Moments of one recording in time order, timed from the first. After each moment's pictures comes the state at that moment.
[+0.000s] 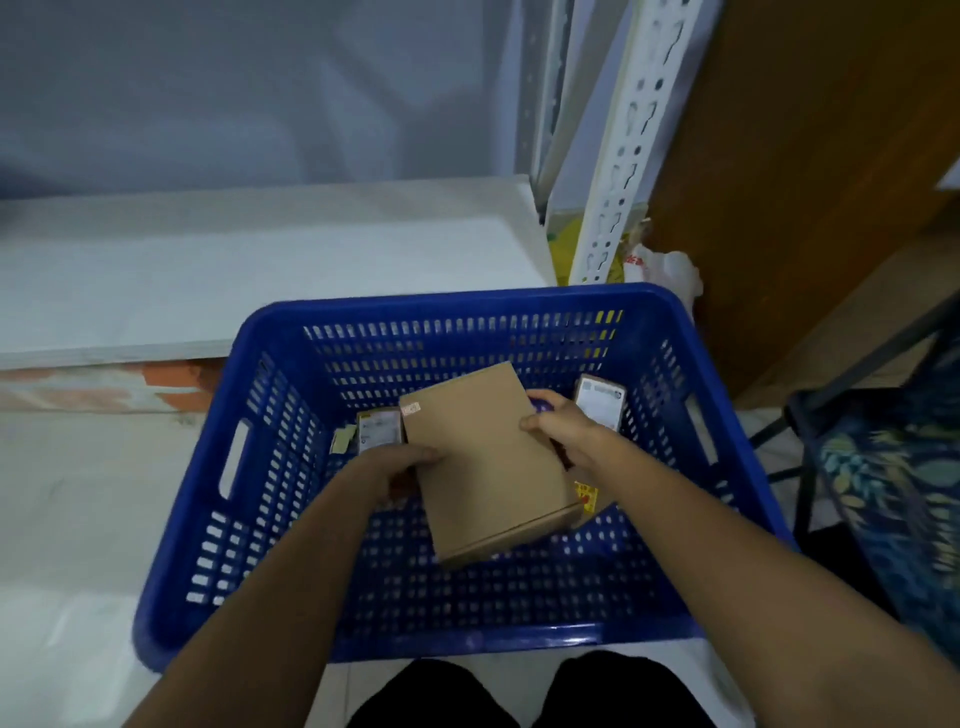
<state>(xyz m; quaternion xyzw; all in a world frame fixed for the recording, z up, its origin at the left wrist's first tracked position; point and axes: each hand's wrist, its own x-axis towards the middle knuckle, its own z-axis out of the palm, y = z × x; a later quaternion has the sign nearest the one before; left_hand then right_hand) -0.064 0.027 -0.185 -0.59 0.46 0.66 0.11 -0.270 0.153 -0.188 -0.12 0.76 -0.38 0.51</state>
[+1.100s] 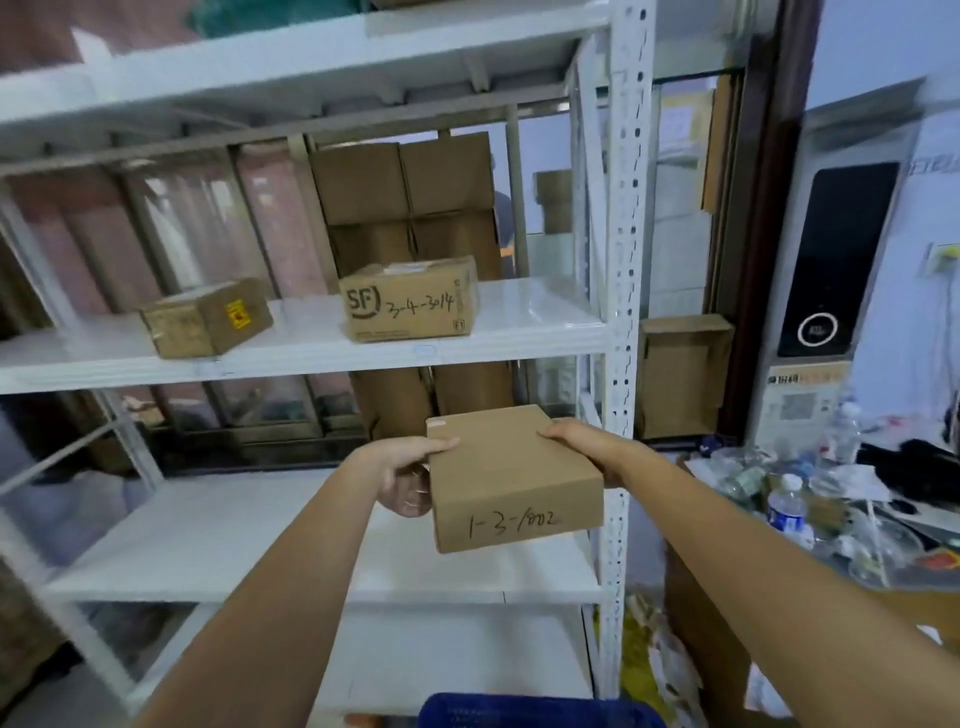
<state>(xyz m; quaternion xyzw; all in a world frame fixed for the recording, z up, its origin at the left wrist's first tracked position) -0.043 0.023 0.772 -0.52 0.55 0.66 -0.01 -0.260 0.170 0.760 -0.33 0.67 -0.45 0.49</state>
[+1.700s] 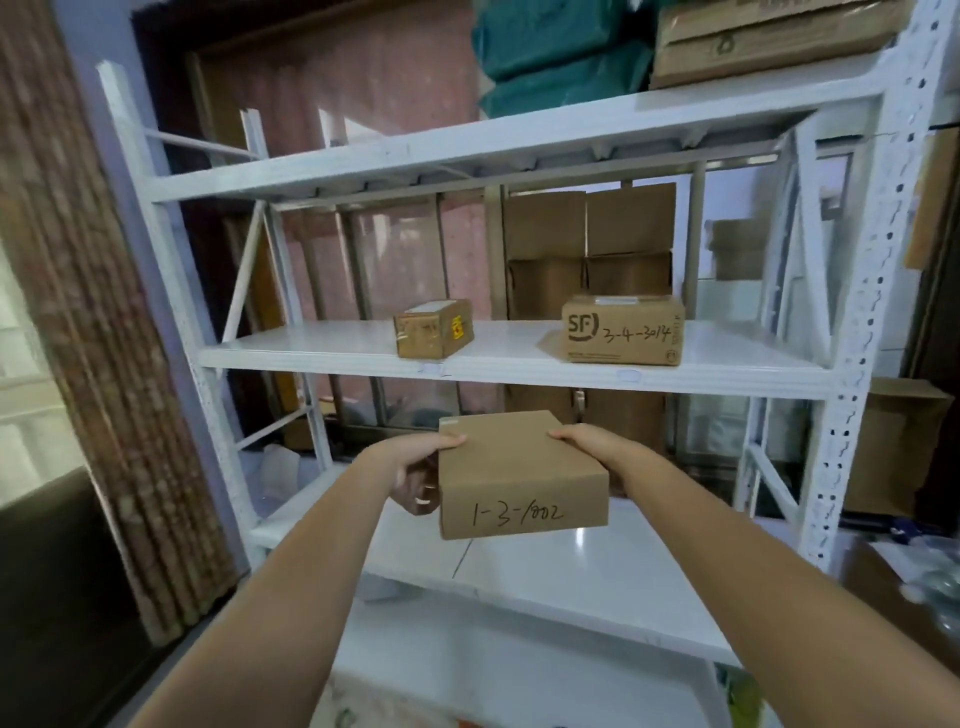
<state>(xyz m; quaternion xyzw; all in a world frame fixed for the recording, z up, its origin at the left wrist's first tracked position) 0.234 -0.012 0.826 -0.53 0.52 0.65 -0.16 -0.003 0.086 0.823 -0.38 0.64 -0.42 0.52</state>
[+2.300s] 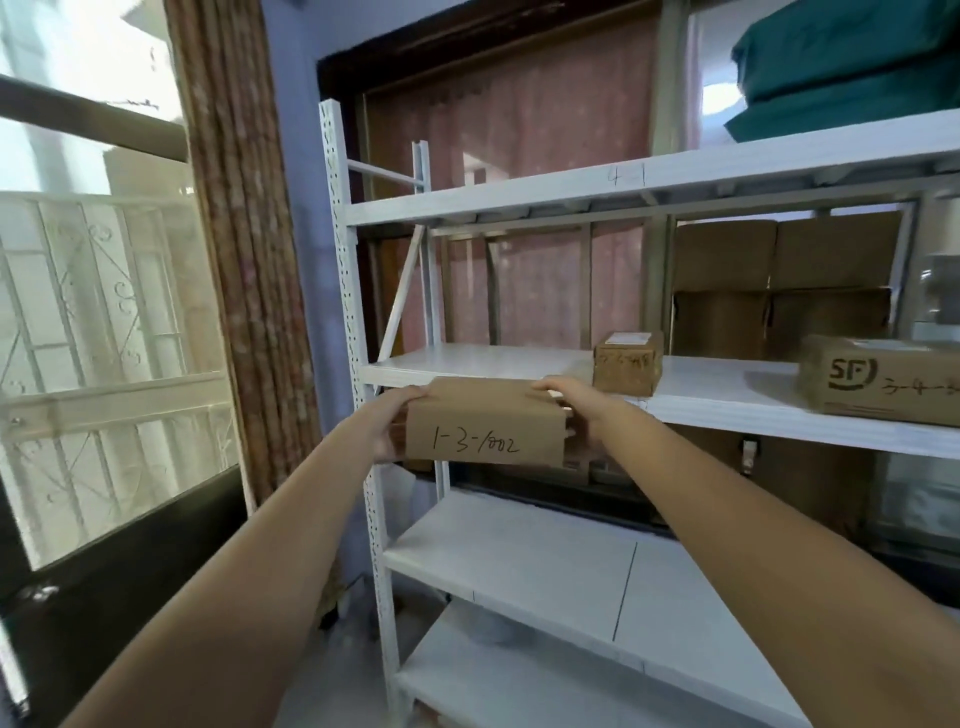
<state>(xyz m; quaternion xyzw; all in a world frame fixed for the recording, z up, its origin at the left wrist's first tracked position) 0.560 -0.126 0.903 -0.48 0.45 0.62 -0.43 0.314 -0.093 0.906 -0.42 0.58 -0.46 0.53</state>
